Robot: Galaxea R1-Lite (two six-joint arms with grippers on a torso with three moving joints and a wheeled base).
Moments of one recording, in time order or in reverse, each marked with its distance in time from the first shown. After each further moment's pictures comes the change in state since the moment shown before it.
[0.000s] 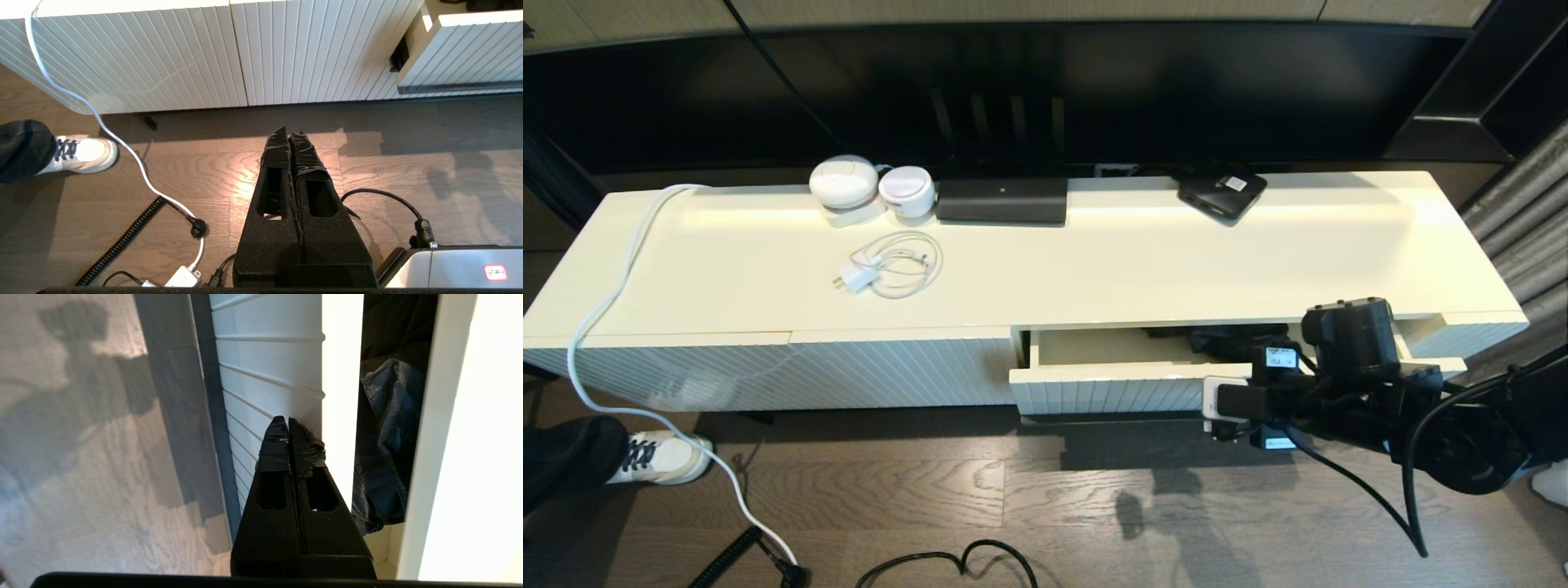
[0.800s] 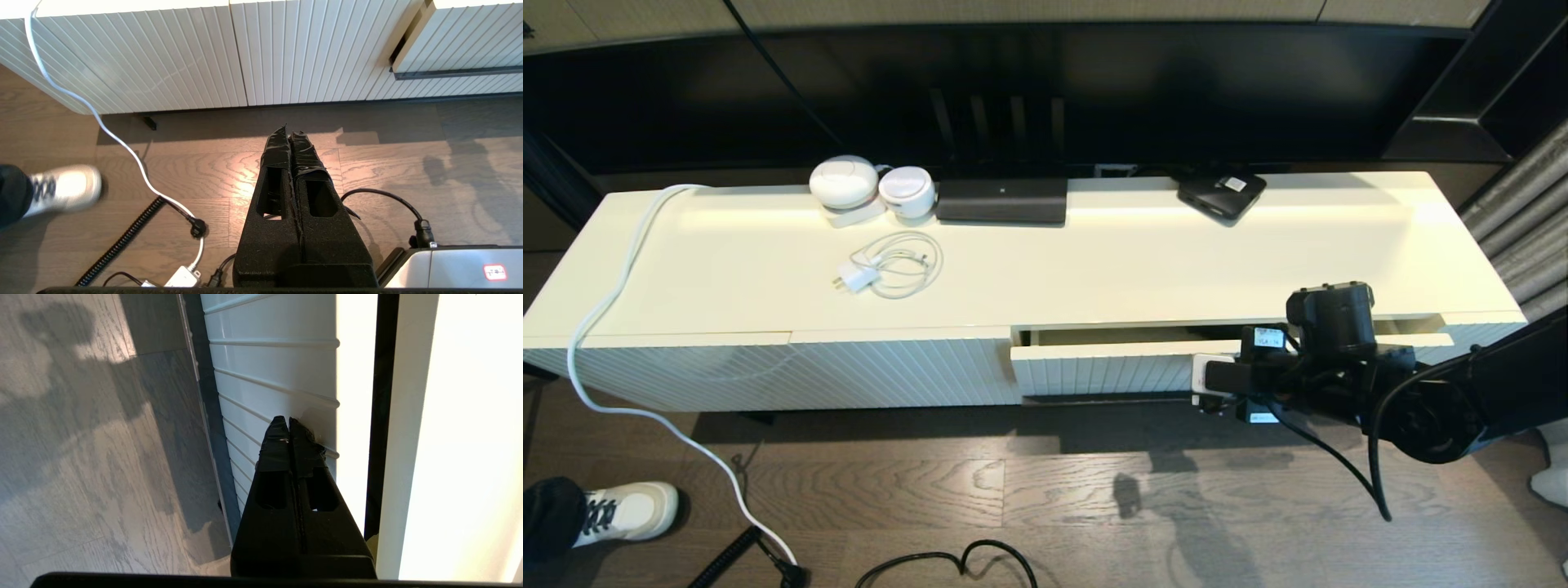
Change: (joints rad) left arm 0.000 0.000 0.000 0.000 0.000 0.000; right arm -0.020 0.079 -0.113 -0.002 0.000 0.001
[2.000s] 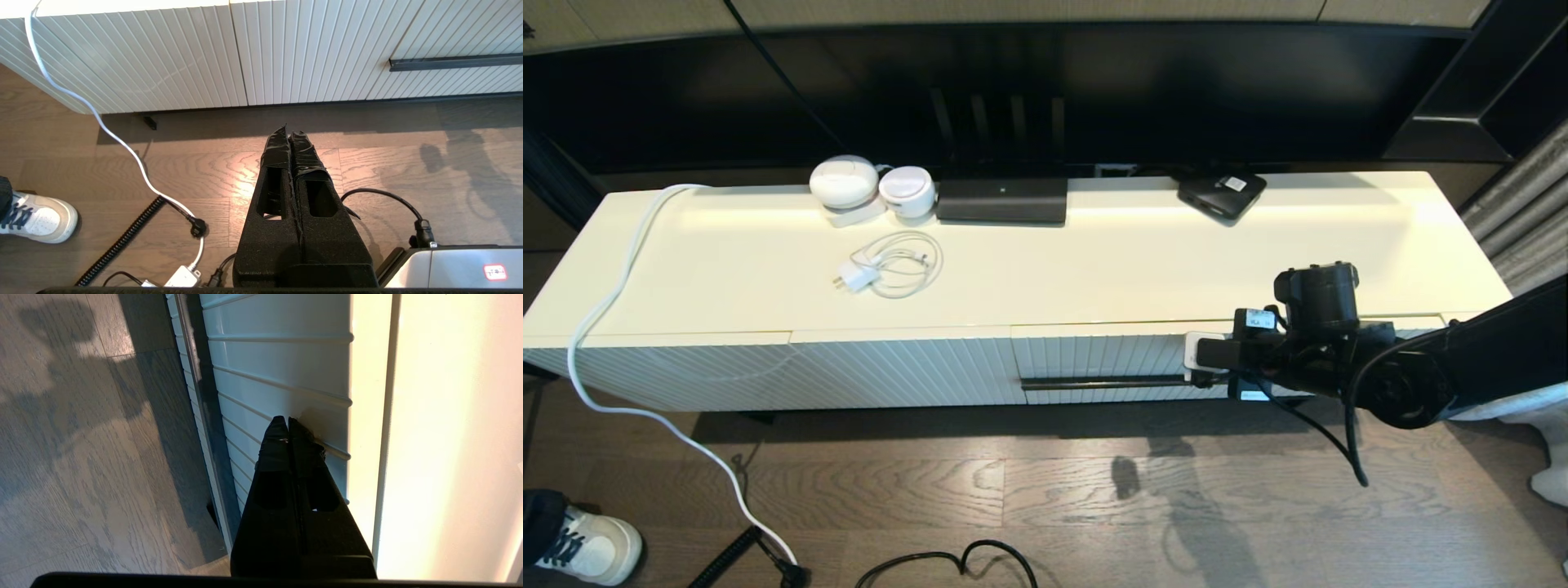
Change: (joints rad) left arm 0.000 0.000 0.000 0.000 0.000 0.000; right arm -0.024 0.043 -0.139 0.069 -0.009 -0.001
